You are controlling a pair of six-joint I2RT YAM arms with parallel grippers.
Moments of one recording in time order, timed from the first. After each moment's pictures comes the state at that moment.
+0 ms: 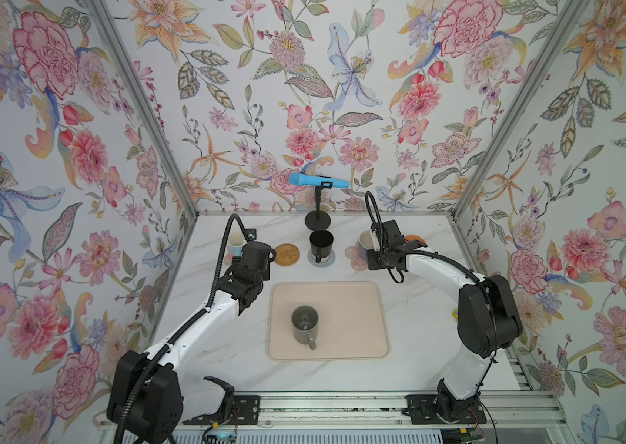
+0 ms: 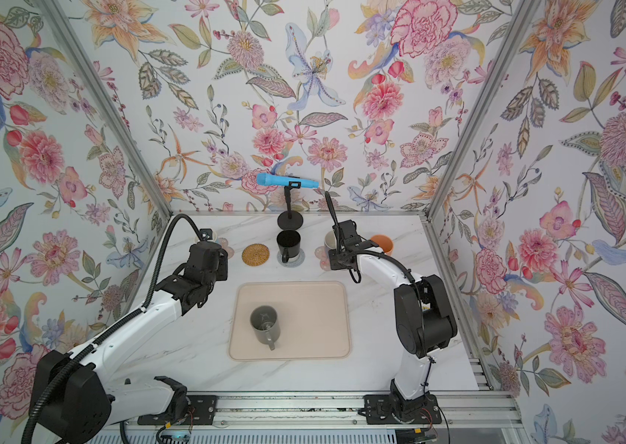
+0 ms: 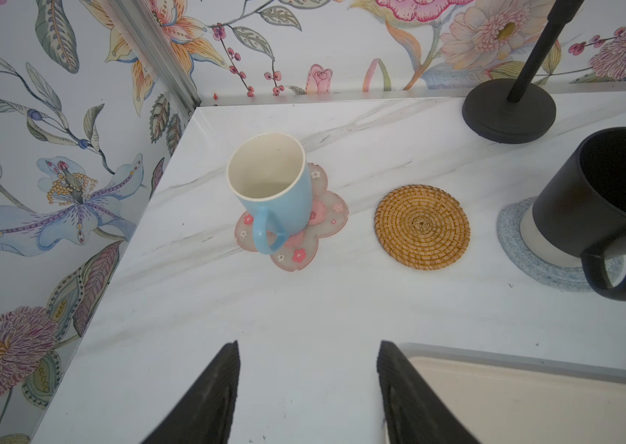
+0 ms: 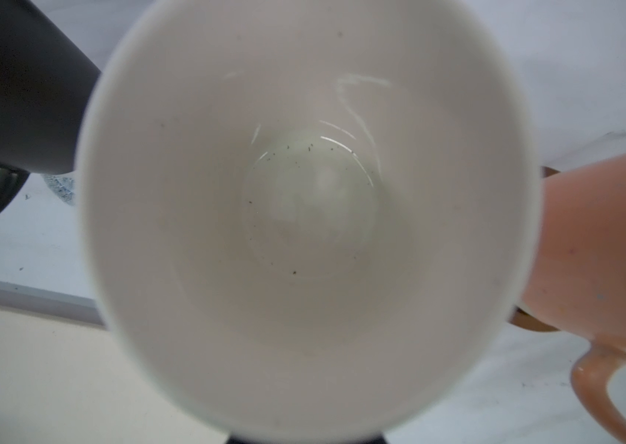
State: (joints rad) left arm -0.40 1.29 0.93 -0.34 -0.53 -0.22; right arm 0.41 1.81 1.34 -0.49 0.10 0.16
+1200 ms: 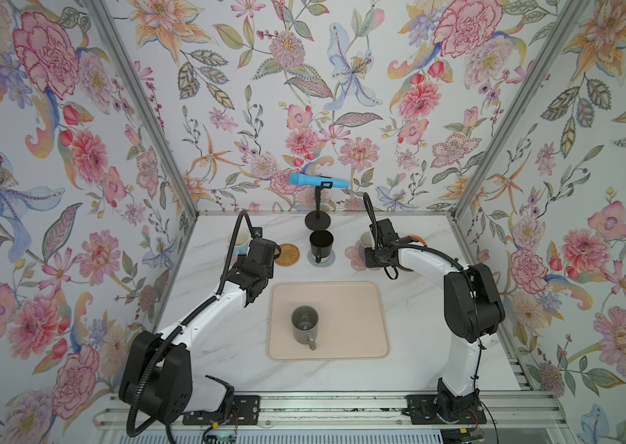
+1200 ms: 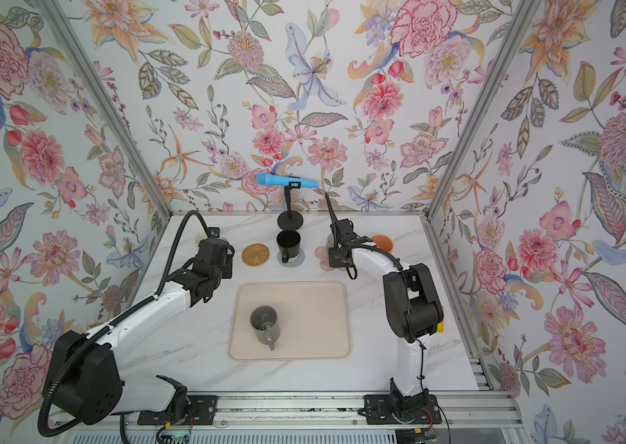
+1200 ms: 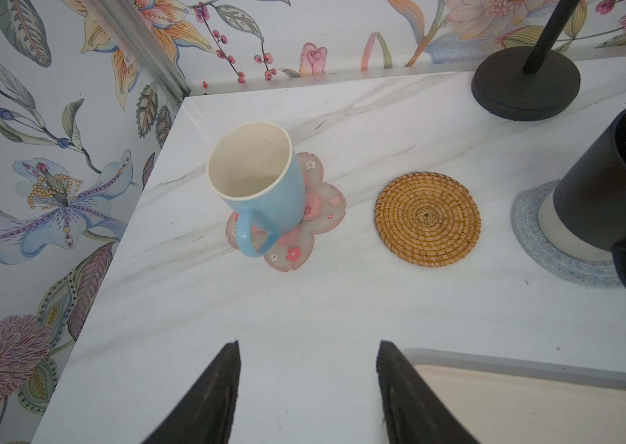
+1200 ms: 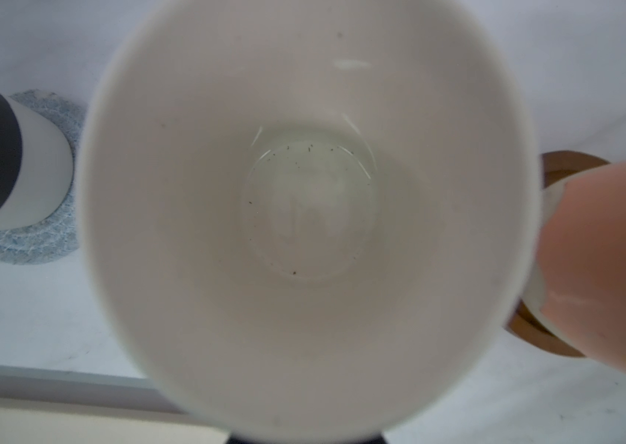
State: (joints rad) left arm -0.40 1.39 0.98 -0.33 -0.53 -0.20; right arm 0.39 1.94 1.43 -0.51 0.13 0.24
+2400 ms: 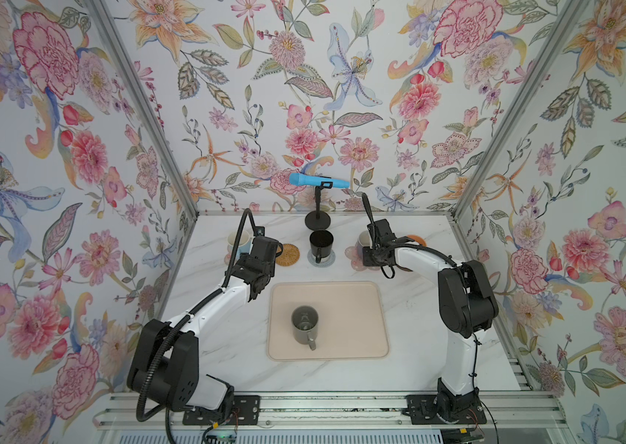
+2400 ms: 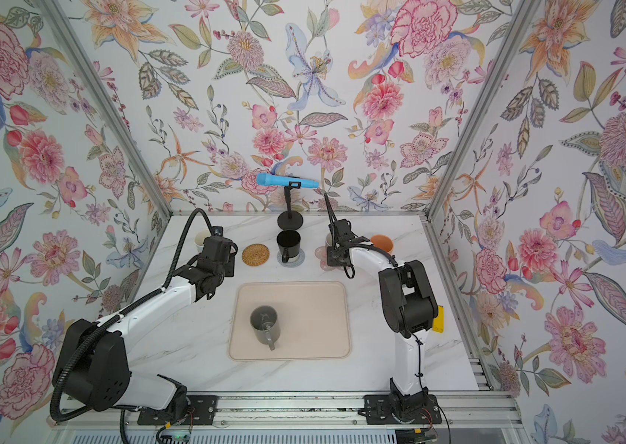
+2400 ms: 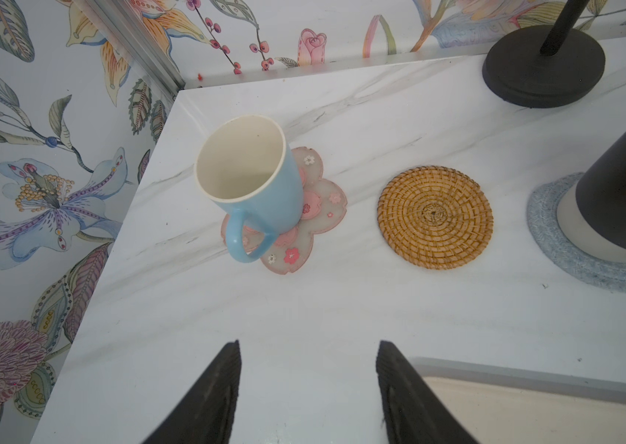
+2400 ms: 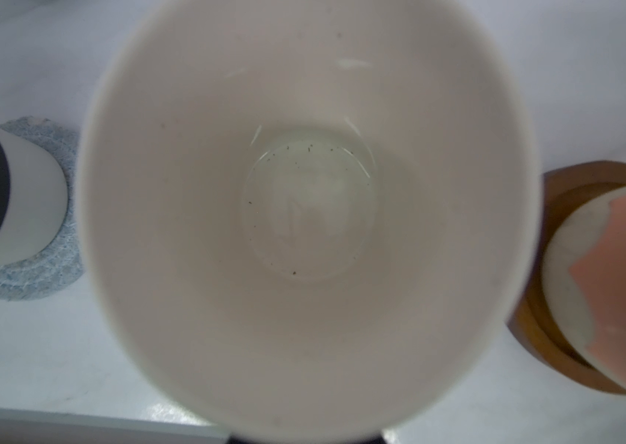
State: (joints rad) left arm -0.39 1.46 1.00 -0.32 -0.53 -0.19; right arm 0.39 2.00 1.45 -0.46 0.12 0.28
